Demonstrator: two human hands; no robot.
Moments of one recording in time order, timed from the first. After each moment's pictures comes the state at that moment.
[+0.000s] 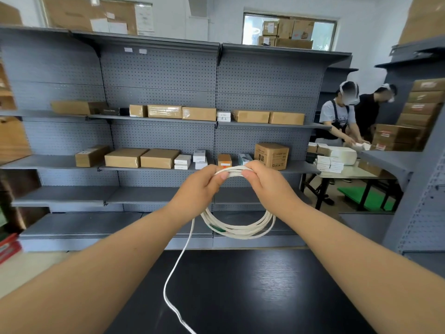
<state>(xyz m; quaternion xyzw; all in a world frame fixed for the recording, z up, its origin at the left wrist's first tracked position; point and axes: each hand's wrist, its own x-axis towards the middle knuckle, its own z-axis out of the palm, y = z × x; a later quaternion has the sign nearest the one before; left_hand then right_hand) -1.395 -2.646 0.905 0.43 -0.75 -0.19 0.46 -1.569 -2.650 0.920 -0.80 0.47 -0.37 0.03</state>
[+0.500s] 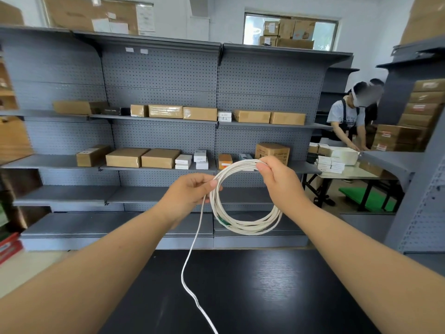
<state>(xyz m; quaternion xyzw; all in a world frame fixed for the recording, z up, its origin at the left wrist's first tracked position) -1.378 -2.648 0.895 0.40 -0.64 -0.42 0.50 -1.582 -2.652 0.919 -0.75 0.48 -0.45 0.06</state>
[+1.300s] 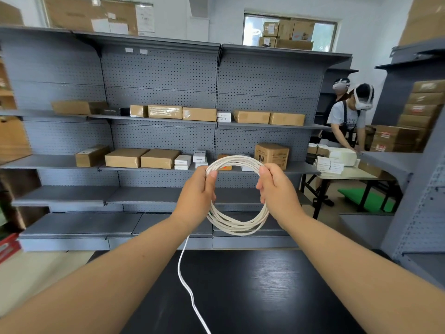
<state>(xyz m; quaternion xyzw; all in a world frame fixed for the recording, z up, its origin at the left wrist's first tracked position) -1.402 -2.645 0.889 0.48 -0.67 -0.16 0.54 -1.573 -2.655 0.898 -0.66 0.48 -0.54 0.21</state>
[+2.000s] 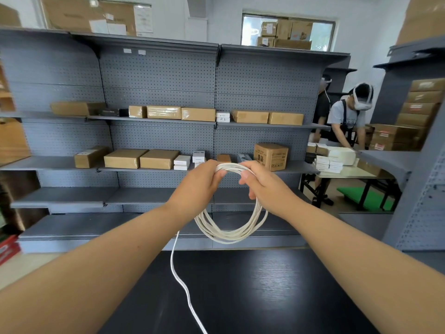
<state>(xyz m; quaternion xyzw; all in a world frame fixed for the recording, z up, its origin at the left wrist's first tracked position) -1.397 -2.646 0.915 0.49 -0.78 -0.02 0.39 -1.570 -2.648 0.919 -0.80 0.45 -0.37 0.15</state>
